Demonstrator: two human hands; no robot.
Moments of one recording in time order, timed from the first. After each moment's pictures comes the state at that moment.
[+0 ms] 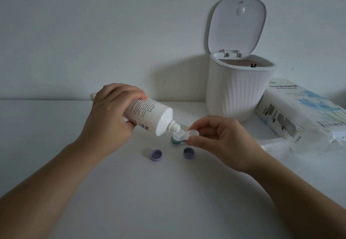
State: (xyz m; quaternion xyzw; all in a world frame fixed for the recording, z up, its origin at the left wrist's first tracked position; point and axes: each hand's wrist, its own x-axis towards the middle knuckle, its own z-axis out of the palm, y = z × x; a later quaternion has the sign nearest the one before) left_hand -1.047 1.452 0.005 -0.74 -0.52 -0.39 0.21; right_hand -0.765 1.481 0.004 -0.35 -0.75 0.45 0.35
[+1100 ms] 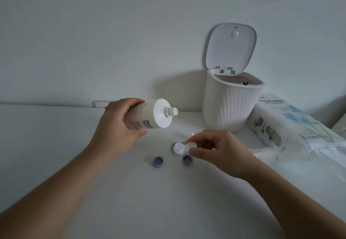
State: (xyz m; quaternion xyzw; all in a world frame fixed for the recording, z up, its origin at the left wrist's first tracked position) left_hand -1.049 1.447 0.000 -0.66 -0.56 -0.50 0.02; right_hand -0.761 1.477 0.014 -0.40 -0.81 0.34 0.28
